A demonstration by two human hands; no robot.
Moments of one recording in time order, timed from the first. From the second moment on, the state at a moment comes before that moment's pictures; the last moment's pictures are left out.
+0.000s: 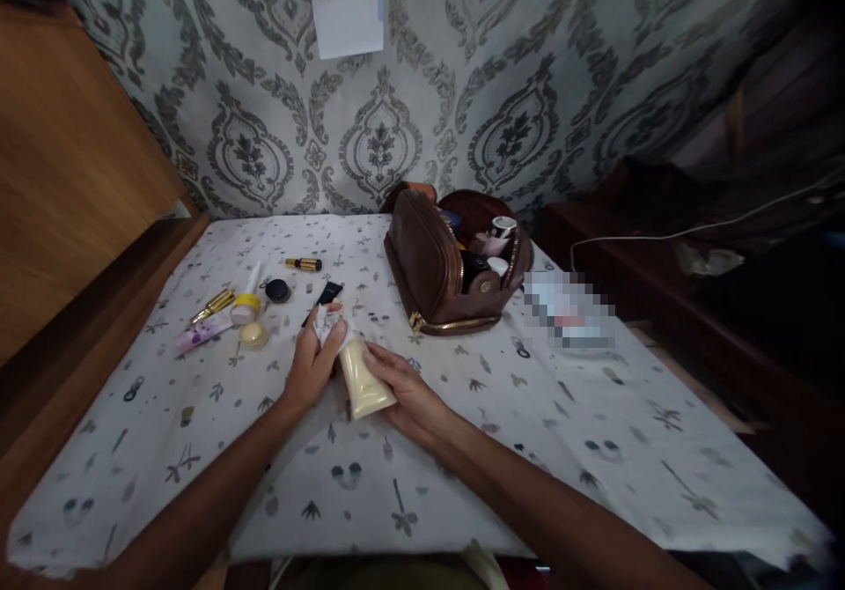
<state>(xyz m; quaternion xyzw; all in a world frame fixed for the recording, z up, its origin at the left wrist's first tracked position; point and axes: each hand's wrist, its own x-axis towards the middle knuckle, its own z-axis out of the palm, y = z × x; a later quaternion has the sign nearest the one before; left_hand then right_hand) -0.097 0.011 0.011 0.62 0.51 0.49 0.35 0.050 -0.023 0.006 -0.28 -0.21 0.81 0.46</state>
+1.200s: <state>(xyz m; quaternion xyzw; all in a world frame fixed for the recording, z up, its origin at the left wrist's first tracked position) -0.093 0.008 0.007 0.61 0.49 0.47 0.40 0.051 -0.022 0.003 -0.24 -0.18 0.83 0.47</state>
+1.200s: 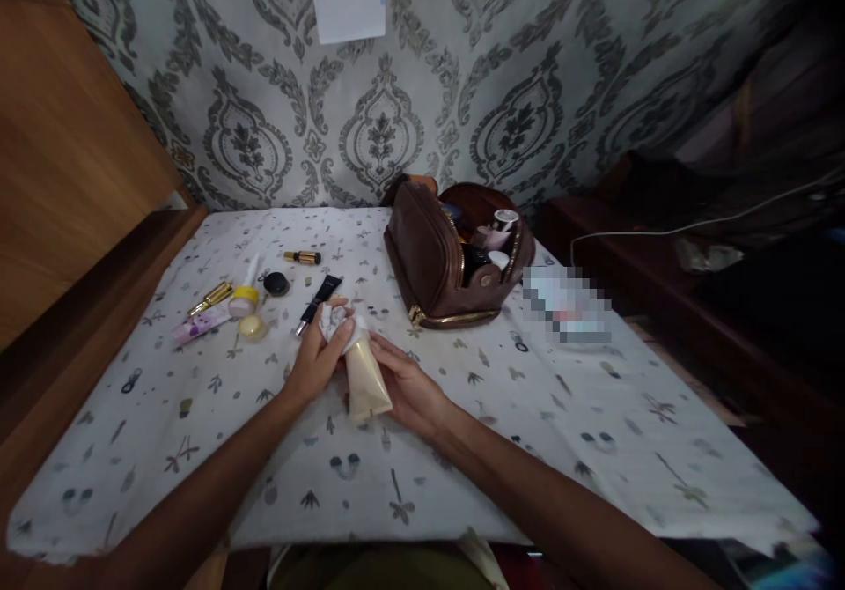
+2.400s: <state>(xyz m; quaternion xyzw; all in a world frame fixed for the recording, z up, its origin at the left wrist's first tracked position) -0.087 0.001 0.010 0.68 0.48 0.45 0.31 0.049 -0.022 0.002 -0.35 -0.25 0.73 0.53</state>
